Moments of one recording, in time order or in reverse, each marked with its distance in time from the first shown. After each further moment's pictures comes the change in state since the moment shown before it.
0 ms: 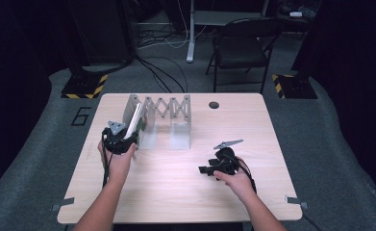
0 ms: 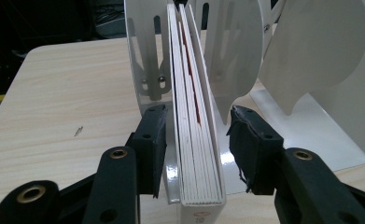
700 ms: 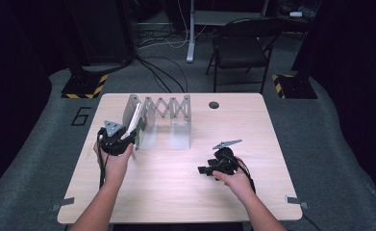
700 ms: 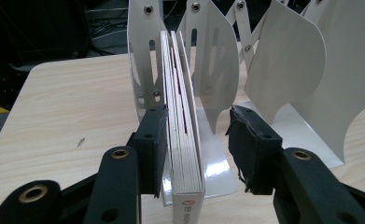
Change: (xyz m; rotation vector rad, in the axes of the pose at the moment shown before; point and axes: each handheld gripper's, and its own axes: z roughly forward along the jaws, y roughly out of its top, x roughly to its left) left arm -0.002 0.007 -0.022 -0.044 -0.025 0.003; right arm 0.001 0.001 0.004 0.002 0.001 -0.005
